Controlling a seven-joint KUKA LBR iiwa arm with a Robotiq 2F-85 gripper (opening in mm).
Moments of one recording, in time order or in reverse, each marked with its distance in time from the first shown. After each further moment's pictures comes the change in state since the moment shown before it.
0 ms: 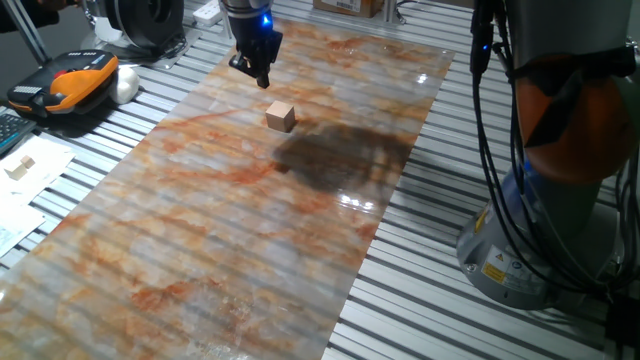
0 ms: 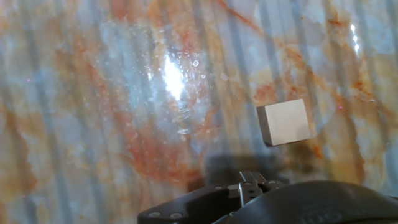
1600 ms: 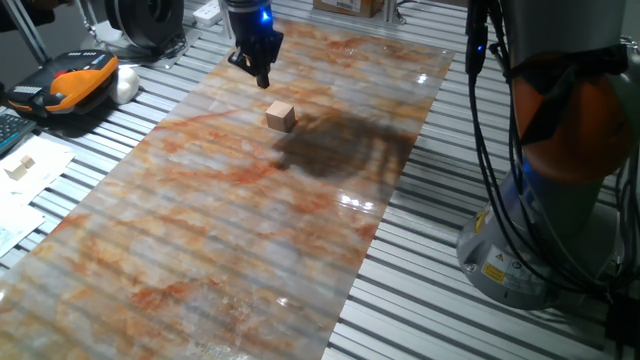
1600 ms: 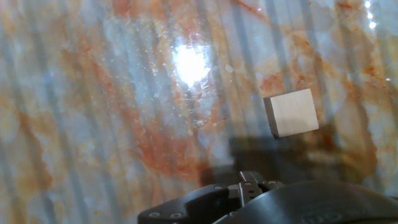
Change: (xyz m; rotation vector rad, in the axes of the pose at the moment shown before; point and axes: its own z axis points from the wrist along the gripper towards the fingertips) arm 0.000 0.000 0.000 -0.049 0.059 0.060
